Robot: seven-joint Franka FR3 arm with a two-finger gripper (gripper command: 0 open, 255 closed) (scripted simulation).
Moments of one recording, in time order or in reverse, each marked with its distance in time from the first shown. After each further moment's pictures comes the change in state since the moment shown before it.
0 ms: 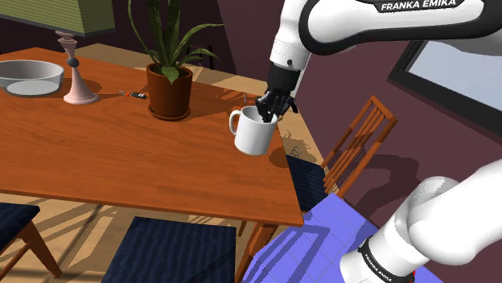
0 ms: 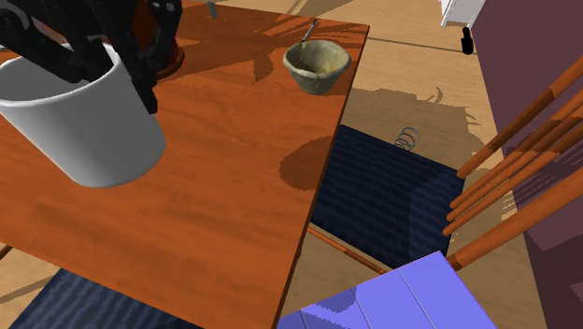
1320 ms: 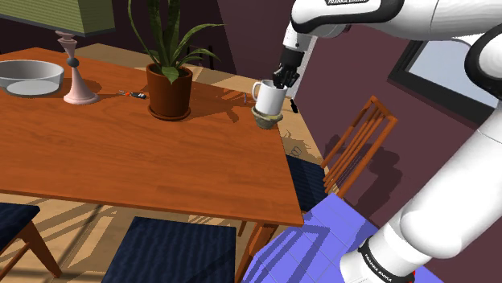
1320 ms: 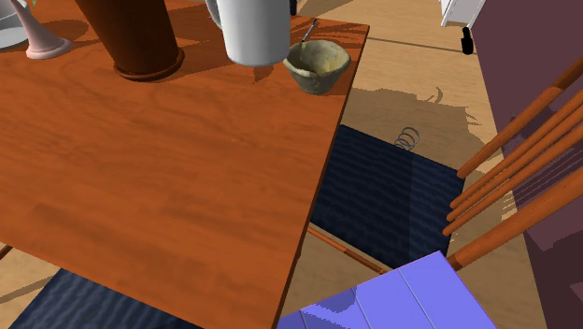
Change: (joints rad) arm -0.180 0.368 -0.221 0.427 -0.089 -0.072 -0.361
